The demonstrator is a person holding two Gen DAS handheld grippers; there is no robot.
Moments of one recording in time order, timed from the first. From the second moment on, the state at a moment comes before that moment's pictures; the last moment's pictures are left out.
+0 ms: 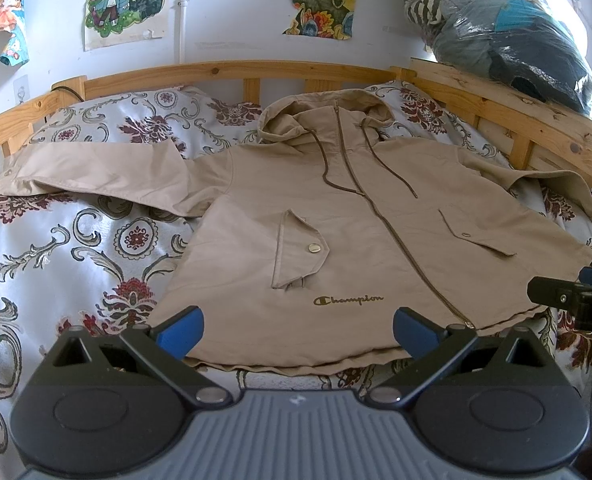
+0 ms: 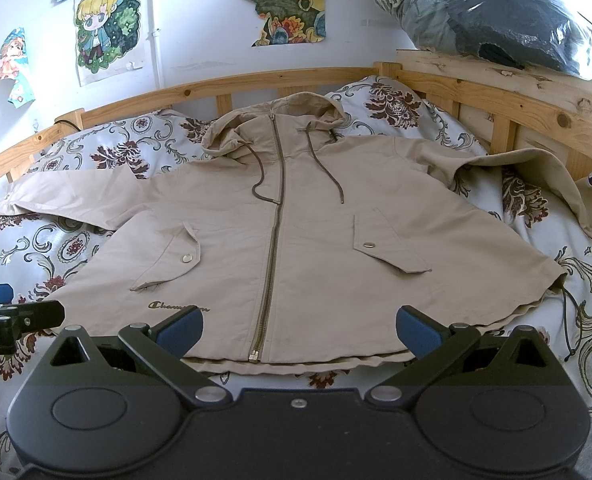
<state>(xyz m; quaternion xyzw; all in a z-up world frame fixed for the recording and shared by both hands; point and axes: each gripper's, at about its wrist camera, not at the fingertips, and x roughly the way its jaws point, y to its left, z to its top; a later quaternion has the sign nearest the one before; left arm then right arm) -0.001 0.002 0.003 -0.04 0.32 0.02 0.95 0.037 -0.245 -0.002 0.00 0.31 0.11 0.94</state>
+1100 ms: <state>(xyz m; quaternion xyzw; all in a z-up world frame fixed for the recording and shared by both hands) 0.092 -0.002 0.042 0.01 0.39 -0.03 0.92 0.077 -0.334 0.054 0.06 0.19 0.02 0.98</state>
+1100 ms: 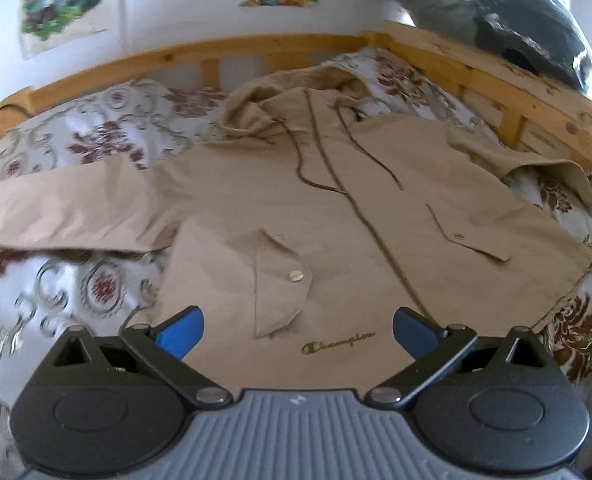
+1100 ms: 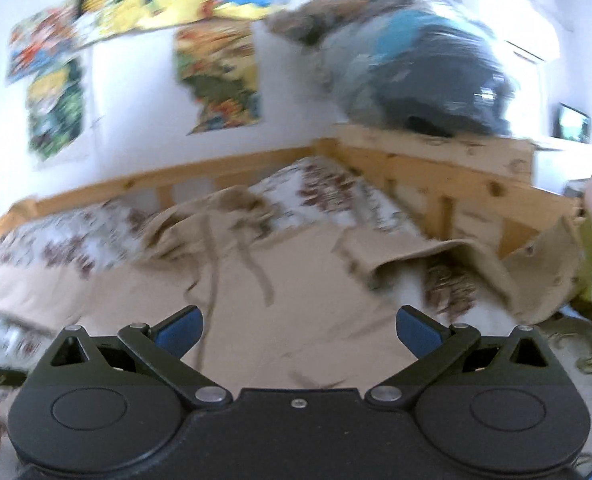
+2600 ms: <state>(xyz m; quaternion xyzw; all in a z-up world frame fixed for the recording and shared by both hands) 0.154 -0.003 0.002 -0.04 0.37 -0.06 0.93 0.195 -0.366 0.073 -0.04 0.02 -0.20 0.98</state>
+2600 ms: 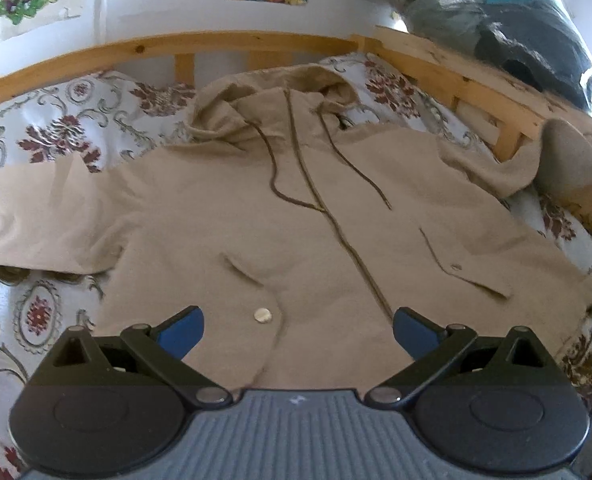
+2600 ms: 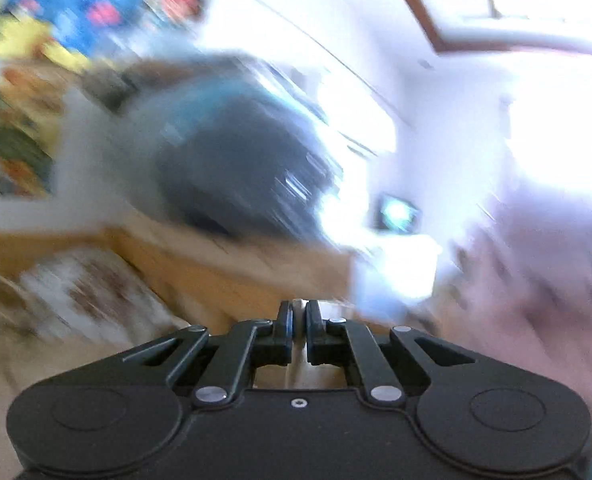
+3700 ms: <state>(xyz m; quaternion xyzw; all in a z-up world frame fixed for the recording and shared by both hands) 0.171 0.067 -0.011 -0.02 0.33 0.06 0.94 0.247 -0.177 -0.006 -0.10 0.20 0.12 0.97</state>
